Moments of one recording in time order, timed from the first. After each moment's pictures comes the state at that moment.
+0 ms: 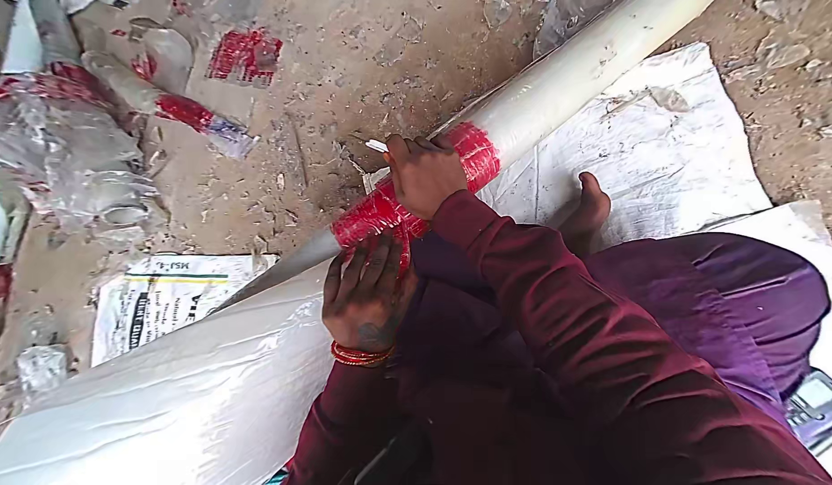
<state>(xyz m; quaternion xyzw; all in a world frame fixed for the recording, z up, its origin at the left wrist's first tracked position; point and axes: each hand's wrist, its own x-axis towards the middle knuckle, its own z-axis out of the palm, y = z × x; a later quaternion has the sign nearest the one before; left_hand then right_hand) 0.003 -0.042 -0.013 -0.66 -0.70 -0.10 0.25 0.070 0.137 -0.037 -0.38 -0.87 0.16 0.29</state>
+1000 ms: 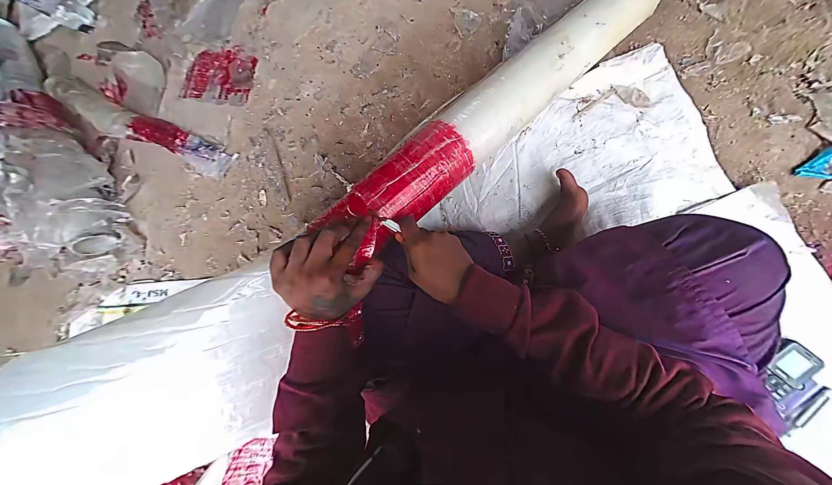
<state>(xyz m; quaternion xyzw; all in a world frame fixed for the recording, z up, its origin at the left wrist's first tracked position) -0.058 -0.009 -0.018 -0.72 -0.63 -0.15 0.27 0.119 0.059 -0.018 -0.41 -0.80 0.43 0.04</state>
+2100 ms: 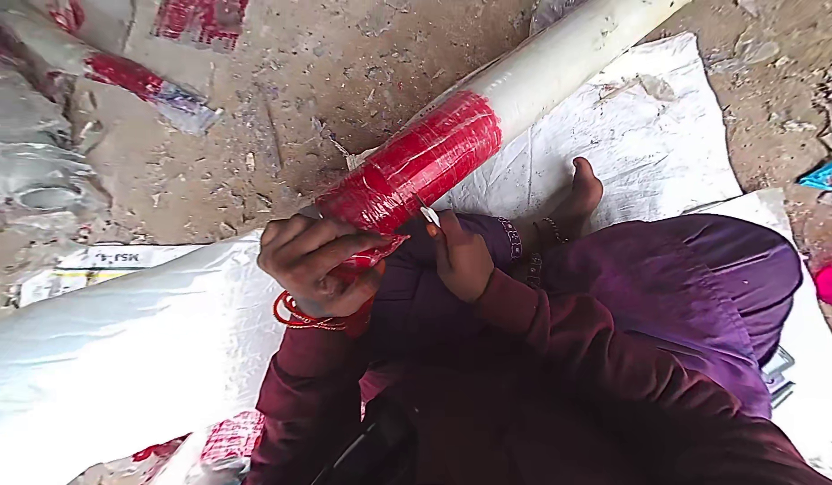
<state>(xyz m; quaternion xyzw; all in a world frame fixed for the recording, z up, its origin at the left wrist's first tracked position) -0.069 -0.020 -0.010 -0.75 -0.53 -0.38 0.09 0.125 0.022 -0.074 -0.42 -0.76 0.35 0.35</state>
